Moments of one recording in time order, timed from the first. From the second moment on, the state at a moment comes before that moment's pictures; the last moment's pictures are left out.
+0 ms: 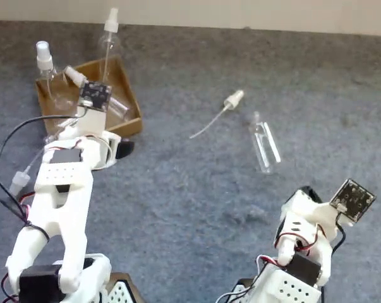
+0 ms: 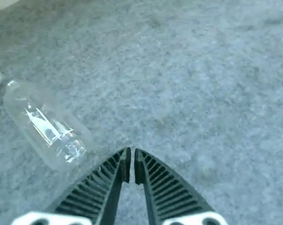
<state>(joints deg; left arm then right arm) -10.5 -23.6 49.1 33.4 -11.2 24.2 -105.0 95.6 50.8 -9.5</state>
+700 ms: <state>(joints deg) -21.6 -23.8 20.9 62.4 -11.2 24.6 -105.0 95.6 58.5 -9.3</state>
